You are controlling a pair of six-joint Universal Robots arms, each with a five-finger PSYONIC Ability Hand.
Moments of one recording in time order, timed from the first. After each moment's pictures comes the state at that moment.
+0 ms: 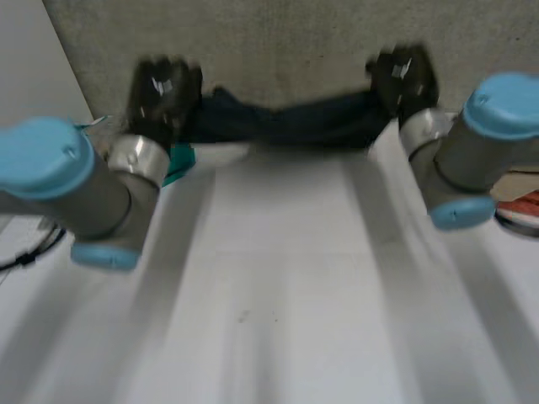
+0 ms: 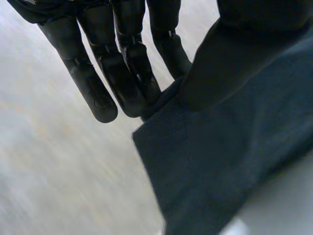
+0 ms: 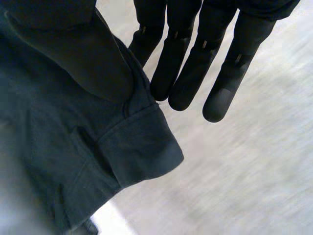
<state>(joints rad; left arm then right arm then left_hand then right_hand) 4.25 -2.05 -1.43 3.71 -1.56 3.46 1.96 -0.86 1.02 -0.33 1.49 2.64 1.13 1.20 1.20 1.20 1.01 1.10 1.19 1.19 1.20 1.03</state>
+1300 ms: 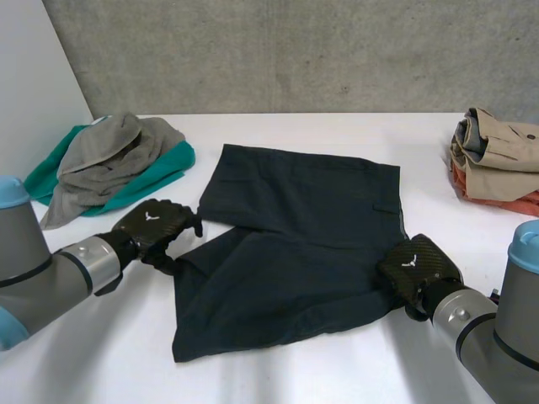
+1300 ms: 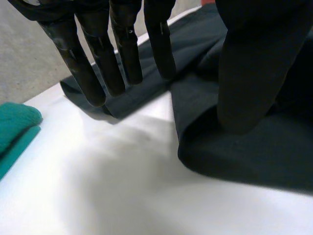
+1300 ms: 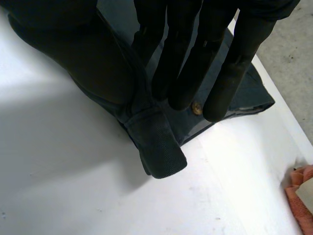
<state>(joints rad) 4.59 -2.06 -1.70 3.31 -0.97 3.59 1.94 -1.33 1.94 -0.12 1.47 2.39 0.59 0.59 0.59 0.59 0.42 1.10 1.19 1.20 1.20 1.03</state>
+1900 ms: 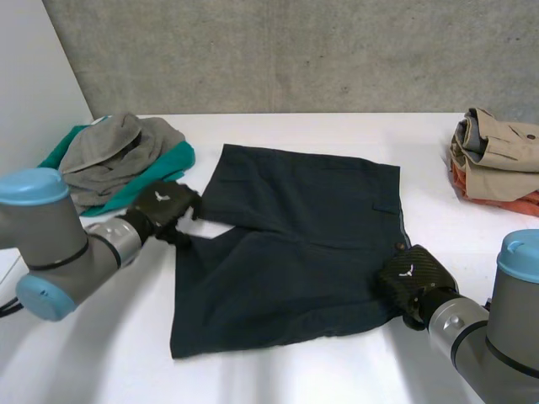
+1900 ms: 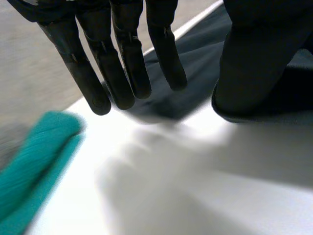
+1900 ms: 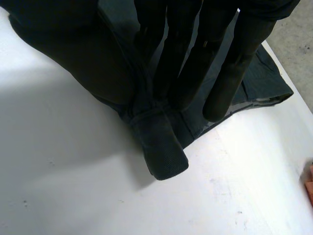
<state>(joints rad) 4.52 -2.21 -1.49 3.42 -1.17 3.55 1.94 -1.28 1.95 -0.15 1.47 2.39 0.84 0.84 0.84 0.84 0.66 1.10 1.19 1.20 1.20 1.03</state>
